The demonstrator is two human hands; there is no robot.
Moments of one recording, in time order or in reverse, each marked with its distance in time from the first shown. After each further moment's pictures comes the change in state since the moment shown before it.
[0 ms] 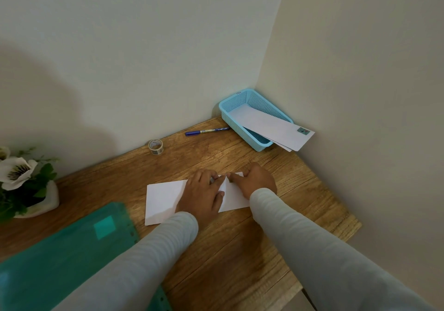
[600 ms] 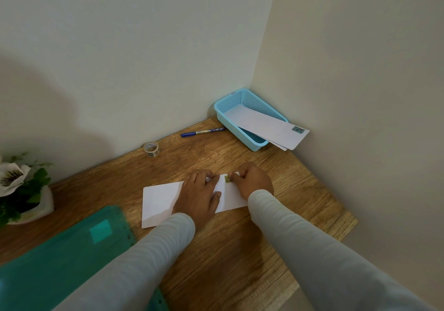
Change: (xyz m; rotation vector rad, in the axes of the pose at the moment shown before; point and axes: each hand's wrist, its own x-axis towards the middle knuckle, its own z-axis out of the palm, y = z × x) left_hand 0.001 -0.002 0.003 -0.020 -0.012 -0.028; right_hand -0.001 0.007 0.002 0.072 0.030 -0.064
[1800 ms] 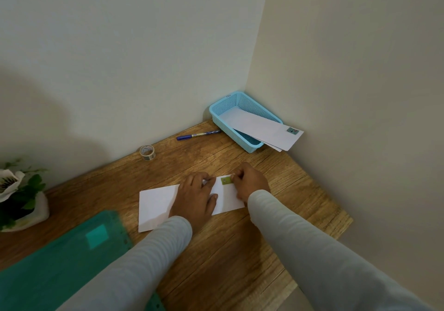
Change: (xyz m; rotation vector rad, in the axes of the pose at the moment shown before) left_hand 0.001 0.000 0.001 0.034 0.022 0.011; right_hand 0.002 0.008 -0.006 0.045 -0.026 -0.068
